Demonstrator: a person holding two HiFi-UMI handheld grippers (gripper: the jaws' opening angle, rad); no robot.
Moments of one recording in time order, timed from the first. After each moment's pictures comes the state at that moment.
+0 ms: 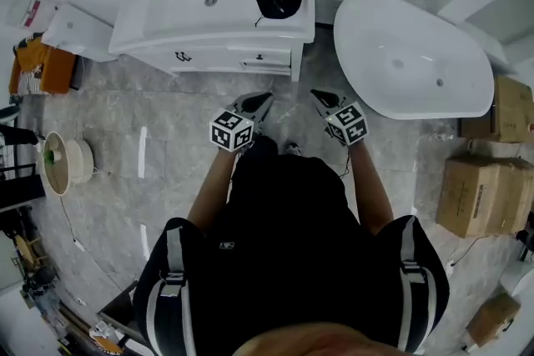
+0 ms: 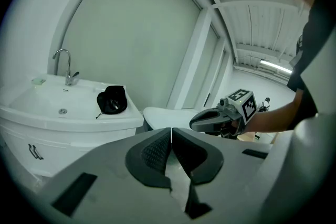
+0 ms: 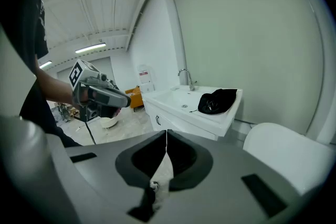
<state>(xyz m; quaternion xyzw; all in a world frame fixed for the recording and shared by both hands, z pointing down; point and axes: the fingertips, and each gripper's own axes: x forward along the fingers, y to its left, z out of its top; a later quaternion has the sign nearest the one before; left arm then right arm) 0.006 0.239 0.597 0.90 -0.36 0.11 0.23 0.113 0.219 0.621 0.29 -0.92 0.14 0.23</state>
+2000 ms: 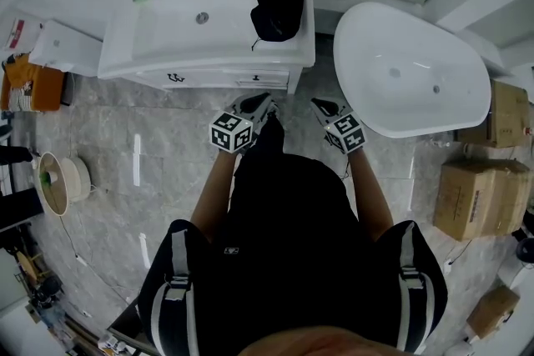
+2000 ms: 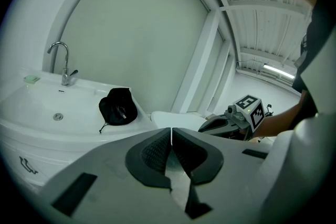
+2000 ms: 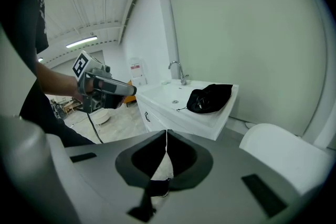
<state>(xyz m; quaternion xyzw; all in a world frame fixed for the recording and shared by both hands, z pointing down) -0.014 0.128 0.614 0.90 -0.36 0.10 0.24 0.106 0.137 0.650 0.31 -0.90 0.15 0.27</state>
